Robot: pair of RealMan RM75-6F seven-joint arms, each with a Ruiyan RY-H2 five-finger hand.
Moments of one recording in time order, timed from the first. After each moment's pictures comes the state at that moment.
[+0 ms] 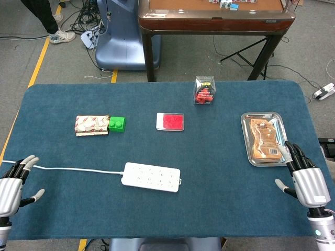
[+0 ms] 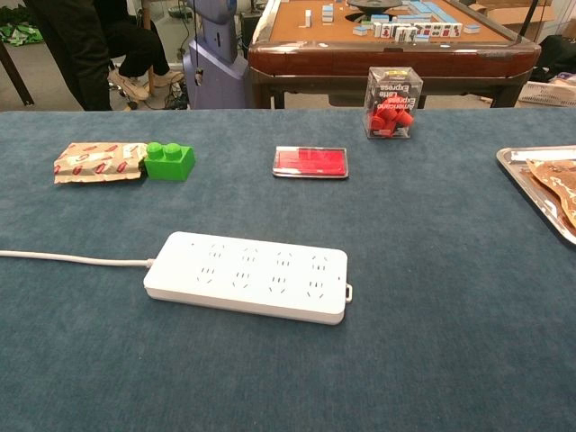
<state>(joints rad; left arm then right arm) -0.09 -1.16 -0.04 -1.55 1.56 1.54 0.07 0.08 -1.20 0.04 -1.45 -1.64 1.59 -0.03</state>
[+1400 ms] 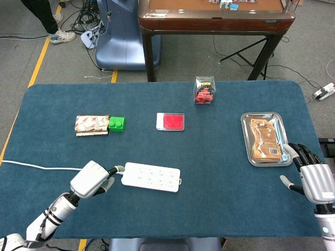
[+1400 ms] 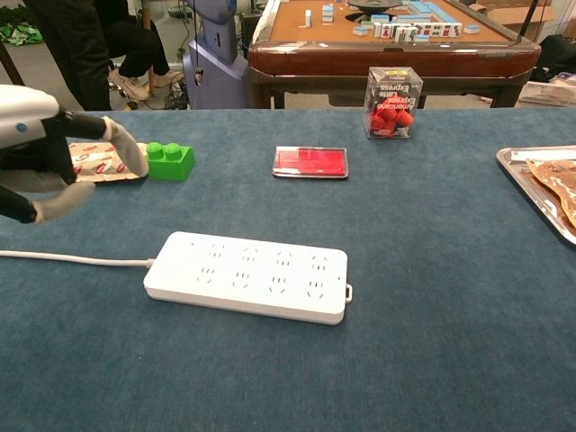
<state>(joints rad) -0.49 -1.17 -0.08 -1.83 1.70 1.06 0.23 0.09 -1.11 0.07 -1.54 -1.58 1.54 -0.01</state>
